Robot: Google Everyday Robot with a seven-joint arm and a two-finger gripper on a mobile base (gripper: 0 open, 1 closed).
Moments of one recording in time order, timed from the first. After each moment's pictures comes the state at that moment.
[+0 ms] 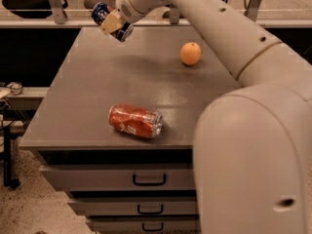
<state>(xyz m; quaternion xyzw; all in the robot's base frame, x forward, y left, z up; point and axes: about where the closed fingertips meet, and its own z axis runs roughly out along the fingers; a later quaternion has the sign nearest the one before) 0.789 0.123 0.954 -0.48 0.75 0.15 0.43</state>
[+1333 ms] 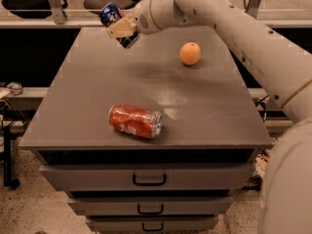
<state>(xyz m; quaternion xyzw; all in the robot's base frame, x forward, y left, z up) 0.746 0.094 0.961 -0.43 0.72 0.25 0.48</state>
